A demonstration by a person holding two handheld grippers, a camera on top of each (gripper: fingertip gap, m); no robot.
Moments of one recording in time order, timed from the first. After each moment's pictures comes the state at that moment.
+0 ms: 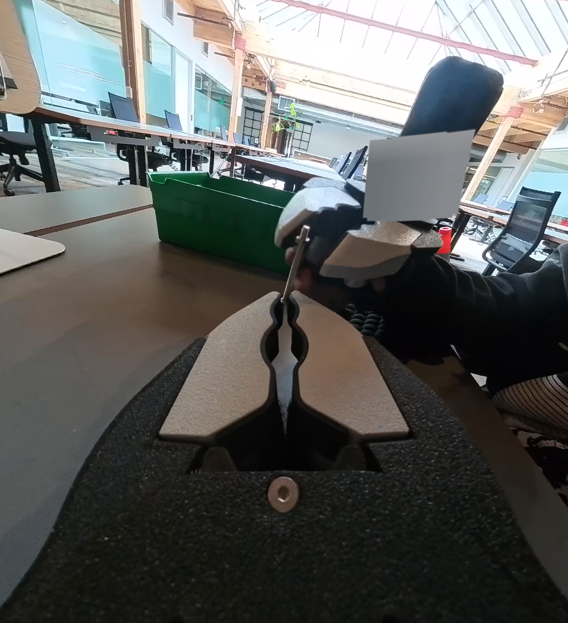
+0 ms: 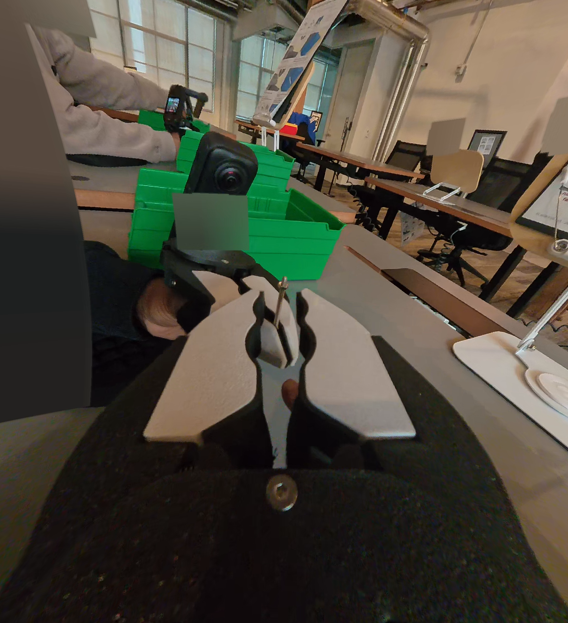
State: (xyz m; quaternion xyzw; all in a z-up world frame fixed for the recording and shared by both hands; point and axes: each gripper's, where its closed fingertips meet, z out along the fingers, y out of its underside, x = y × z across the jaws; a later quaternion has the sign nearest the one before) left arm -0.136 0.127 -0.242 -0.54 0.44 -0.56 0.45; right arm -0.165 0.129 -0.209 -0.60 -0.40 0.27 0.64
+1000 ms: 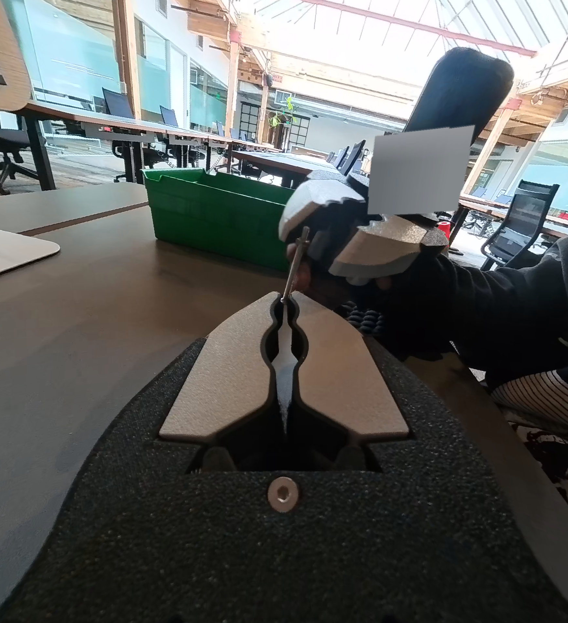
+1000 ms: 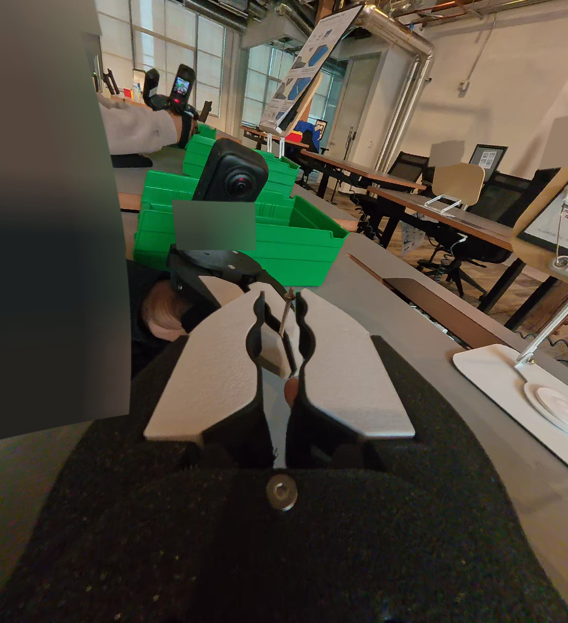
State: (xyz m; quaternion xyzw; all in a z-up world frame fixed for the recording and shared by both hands) left arm -0.135 0.125 -0.243 -0.54 0.44 -0.56 0.45; right arm -0.169 0.125 -0.206 -0.58 -0.41 0.27 0.65
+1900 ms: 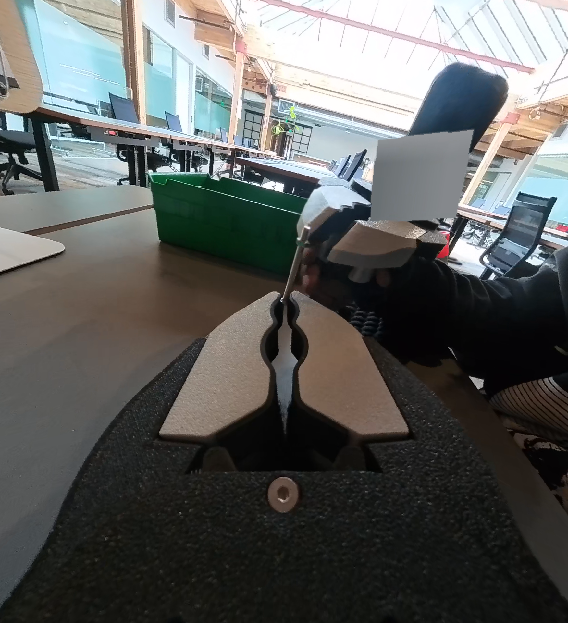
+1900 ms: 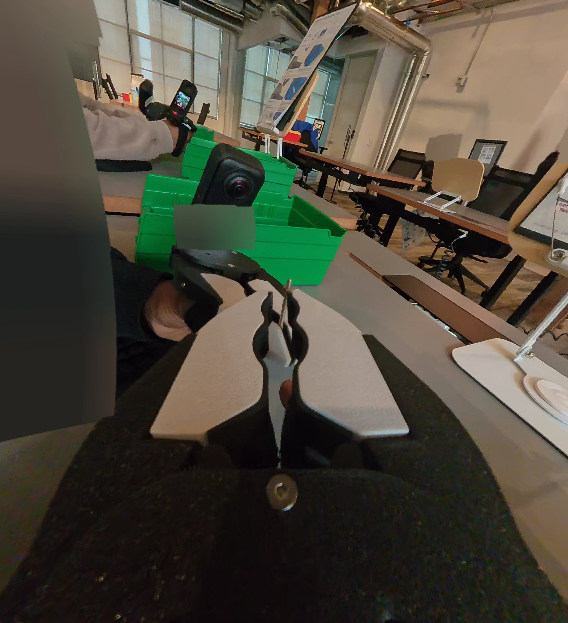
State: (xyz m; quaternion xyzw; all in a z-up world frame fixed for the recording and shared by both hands) left arm -0.137 0.127 -0.241 -0.54 0.43 -0.56 0.45; right arm -0.163 0.124 -0.205 -0.59 -0.40 0.27 0.65
